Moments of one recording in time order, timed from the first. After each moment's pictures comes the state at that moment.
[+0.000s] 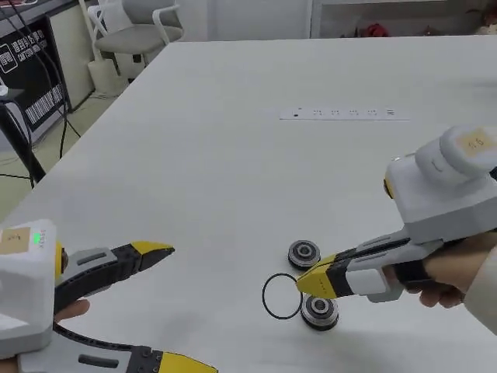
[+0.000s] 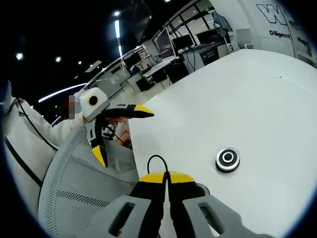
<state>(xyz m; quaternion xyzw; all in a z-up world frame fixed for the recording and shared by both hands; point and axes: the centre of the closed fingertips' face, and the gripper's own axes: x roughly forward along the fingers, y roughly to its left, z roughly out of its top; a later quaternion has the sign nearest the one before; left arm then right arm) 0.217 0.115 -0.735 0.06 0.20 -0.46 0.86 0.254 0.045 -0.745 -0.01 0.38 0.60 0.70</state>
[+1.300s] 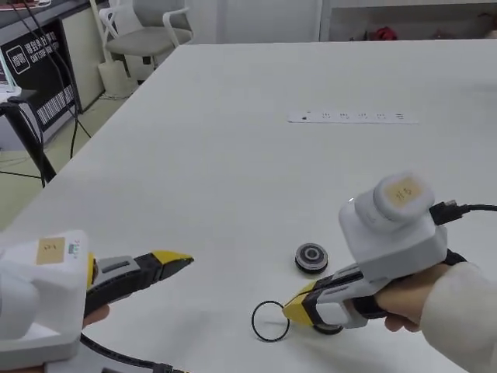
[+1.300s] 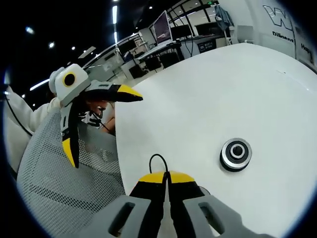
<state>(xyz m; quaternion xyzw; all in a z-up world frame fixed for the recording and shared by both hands) 0.211 0.103 -0.739 0.06 0.21 -0.47 0.86 0.255 0.060 -0.797 -0.07 0.40 0.58 0.71</state>
